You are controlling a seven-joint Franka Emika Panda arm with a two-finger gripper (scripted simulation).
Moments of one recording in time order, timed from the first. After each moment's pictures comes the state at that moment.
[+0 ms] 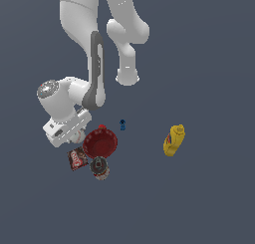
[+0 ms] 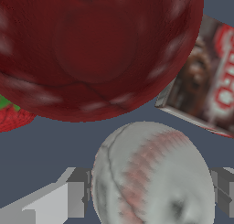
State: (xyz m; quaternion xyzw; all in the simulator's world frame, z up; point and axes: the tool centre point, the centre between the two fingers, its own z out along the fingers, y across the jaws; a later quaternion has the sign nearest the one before) arm -0.017 -0.247 0.061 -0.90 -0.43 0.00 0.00
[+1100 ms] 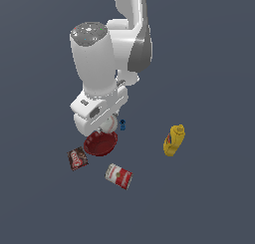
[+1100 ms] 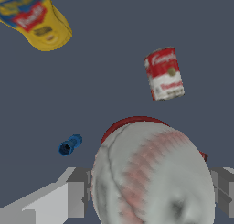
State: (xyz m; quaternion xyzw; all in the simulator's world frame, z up) arm 0.026 -0.072 0.229 -0.90 -0.44 0.00 0.00
